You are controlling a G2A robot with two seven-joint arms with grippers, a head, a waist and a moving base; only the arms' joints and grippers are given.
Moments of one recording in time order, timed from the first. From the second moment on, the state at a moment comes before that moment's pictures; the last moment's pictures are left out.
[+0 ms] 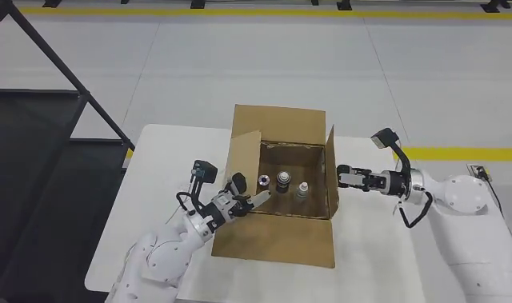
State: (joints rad) left arm 1.14 -1.29 -1.28 -1.71 0.58 -0.37 -0.45; right arm -0.73 -1.08 1.41 -1.23 0.27 -0.46 1.36
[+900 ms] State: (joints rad) left arm 1.06 -1.30 -1.16 -1.61 0.56 -0.29 -0.46; right arm -0.61 -1.14 1.11 -1.13 0.04 -0.50 1.06
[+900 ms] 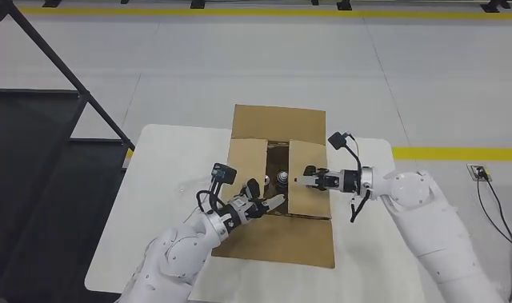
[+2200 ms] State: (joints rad) left arm 1.34 -1.24 -1.49 -1.85 0.45 -0.46 -0.47; right arm -0.62 -1.14 1.15 -1.15 0.10 -0.42 0.79
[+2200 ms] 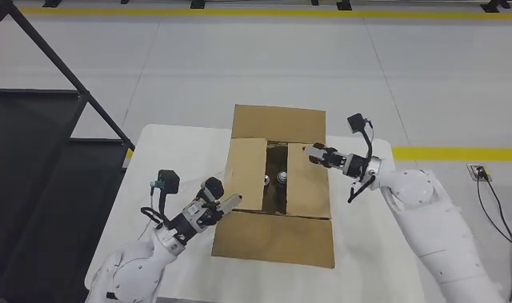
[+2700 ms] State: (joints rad) left arm 1.46 -1.18 -1.58 -1.73 0.35 -0.66 -0.86; right arm -0.56 -1.16 1.16 -1.03 0.04 -0.30 0.48
